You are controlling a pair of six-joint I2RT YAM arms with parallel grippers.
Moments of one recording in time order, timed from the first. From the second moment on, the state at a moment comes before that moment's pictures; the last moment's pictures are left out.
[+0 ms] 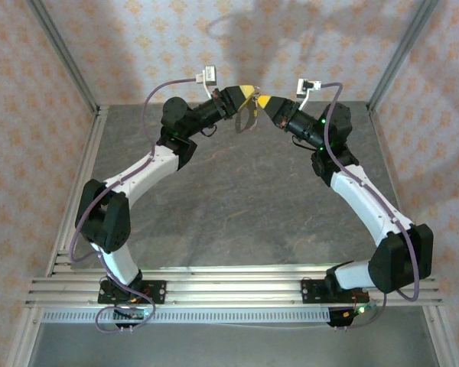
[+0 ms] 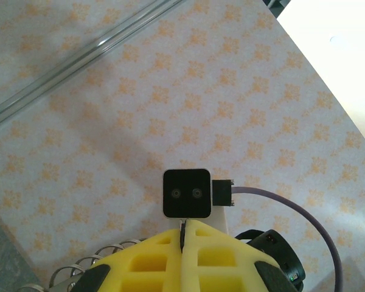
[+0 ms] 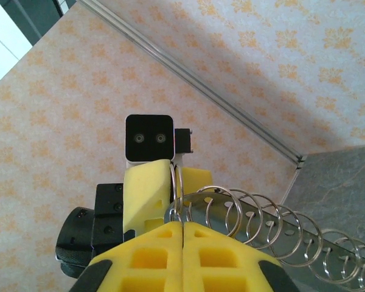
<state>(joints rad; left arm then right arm) -0.44 1.75 1.41 0.77 0.62 -1.28 0.32 1.36 1.17 0.41 -0.66 1.05</state>
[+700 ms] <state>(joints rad) -0.44 1.75 1.41 0.79 0.59 -1.28 0.35 1.40 1.21 0.37 -0.63 1.00</state>
